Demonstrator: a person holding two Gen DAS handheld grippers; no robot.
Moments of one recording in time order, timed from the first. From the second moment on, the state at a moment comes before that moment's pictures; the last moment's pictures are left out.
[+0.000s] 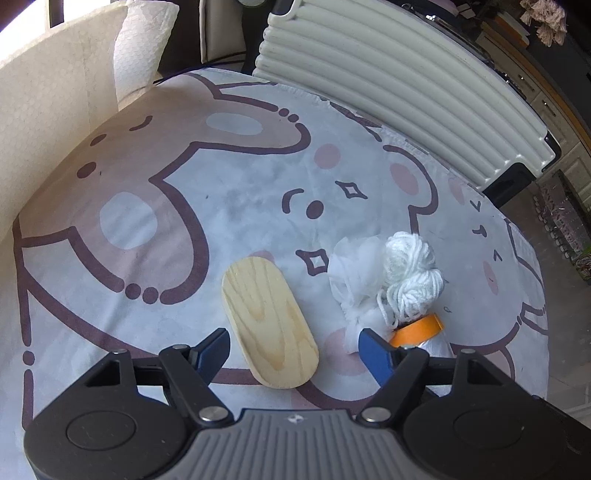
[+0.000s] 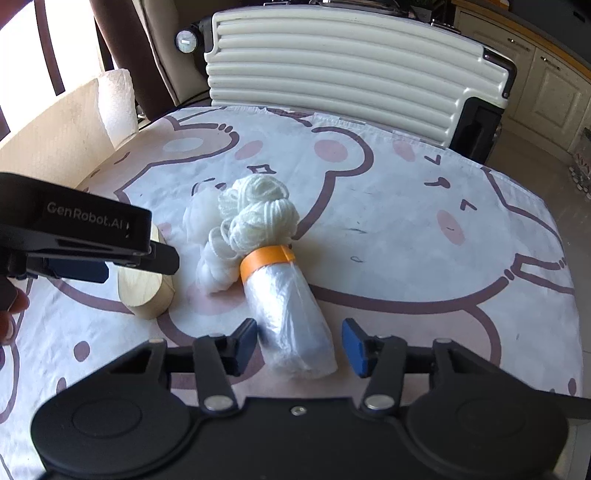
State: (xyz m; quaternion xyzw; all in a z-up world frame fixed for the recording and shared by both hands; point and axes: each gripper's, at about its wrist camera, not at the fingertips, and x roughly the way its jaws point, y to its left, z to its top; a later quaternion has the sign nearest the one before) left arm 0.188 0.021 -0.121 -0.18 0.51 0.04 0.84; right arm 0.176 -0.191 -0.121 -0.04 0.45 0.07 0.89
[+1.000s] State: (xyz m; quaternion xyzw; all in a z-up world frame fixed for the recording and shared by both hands) left arm 0.184 0.033 -0.132 -0.10 0.57 0.00 0.81; right arm 0.165 -0.169 -0.114 -0.02 0.57 0.14 0.81
